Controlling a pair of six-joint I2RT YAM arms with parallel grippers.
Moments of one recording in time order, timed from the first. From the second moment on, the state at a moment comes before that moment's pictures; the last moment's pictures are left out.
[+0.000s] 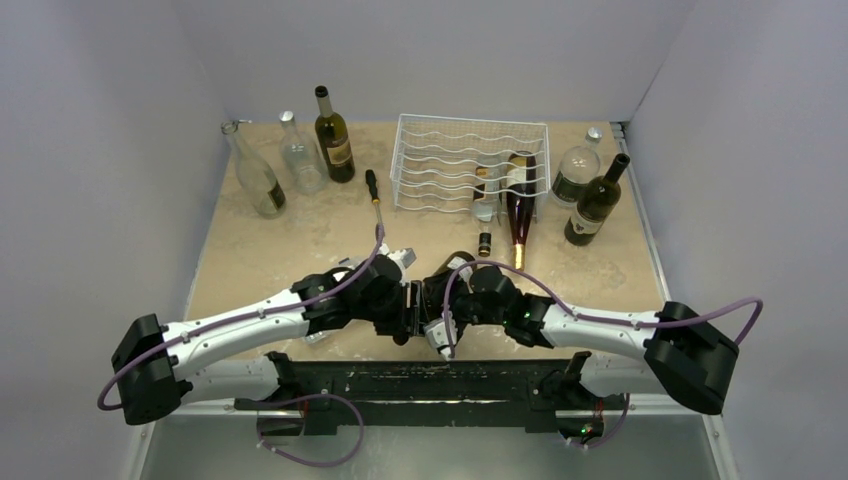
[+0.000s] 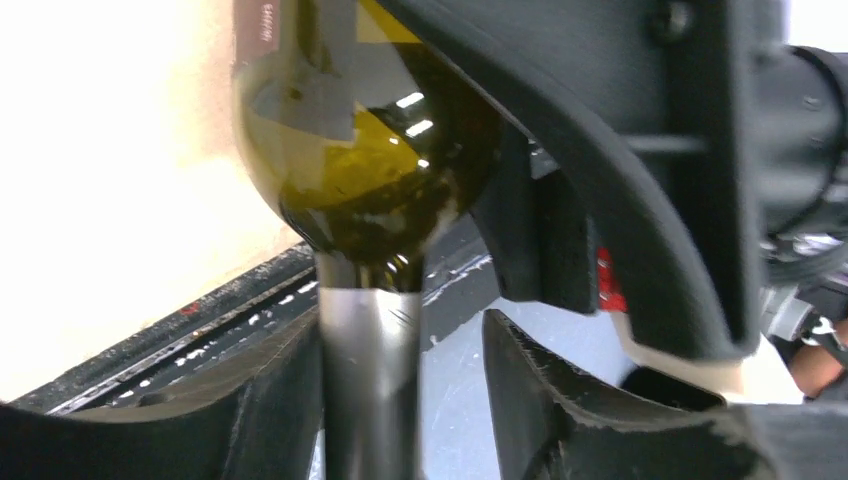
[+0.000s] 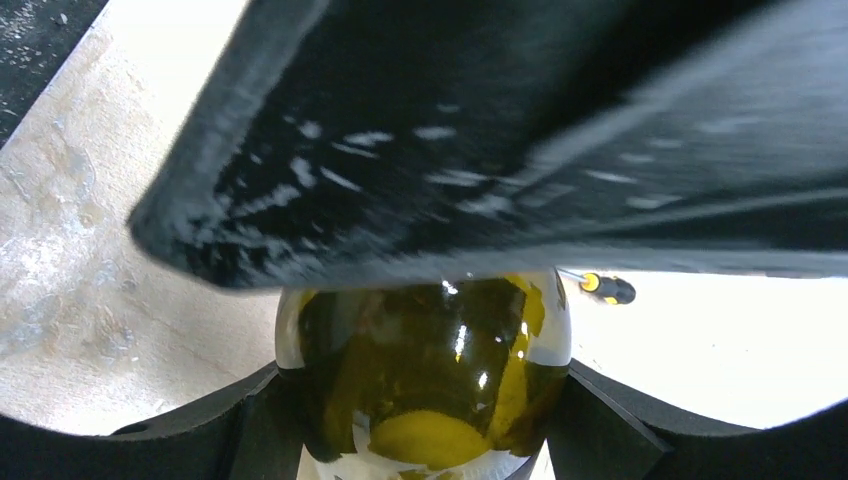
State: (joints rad) left arm -1.03 1.13 0.76 -0.49 0.15 -0.99; right arm 0.98 1.22 0.45 0.25 -0.26 -1.22
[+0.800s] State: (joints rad) left arm -1.03 0.76 0.75 -0.66 0.06 -0.90; right arm 0.89 1.15 0.53 0.05 -0.46 -1.12
